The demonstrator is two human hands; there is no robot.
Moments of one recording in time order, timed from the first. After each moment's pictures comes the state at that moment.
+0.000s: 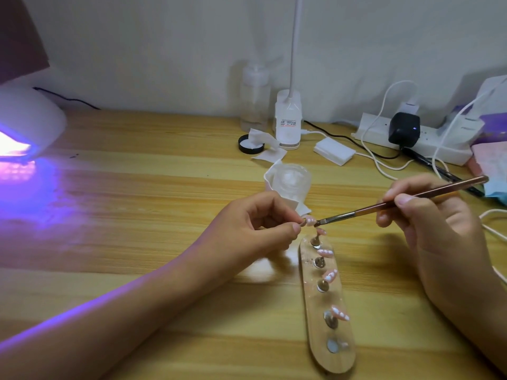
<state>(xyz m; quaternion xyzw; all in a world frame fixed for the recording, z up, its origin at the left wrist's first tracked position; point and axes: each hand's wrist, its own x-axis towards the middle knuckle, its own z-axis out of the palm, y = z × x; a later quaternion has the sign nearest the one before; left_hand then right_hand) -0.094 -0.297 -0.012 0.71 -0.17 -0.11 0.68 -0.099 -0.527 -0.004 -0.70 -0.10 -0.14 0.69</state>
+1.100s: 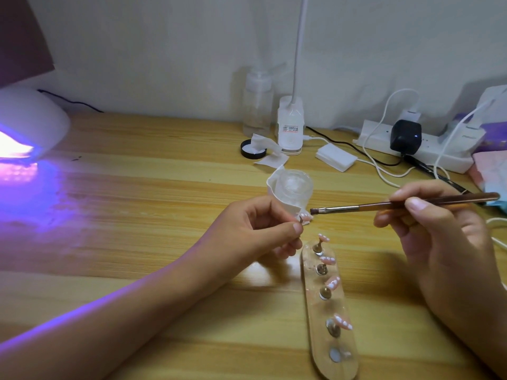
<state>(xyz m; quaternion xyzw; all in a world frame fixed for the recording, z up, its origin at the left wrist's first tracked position) -0.092 -0.294 -0.009 0.67 -0.14 -0.12 0.72 -0.101 -0.525 -0.003 -0.64 -0.14 -0.14 0.74</state>
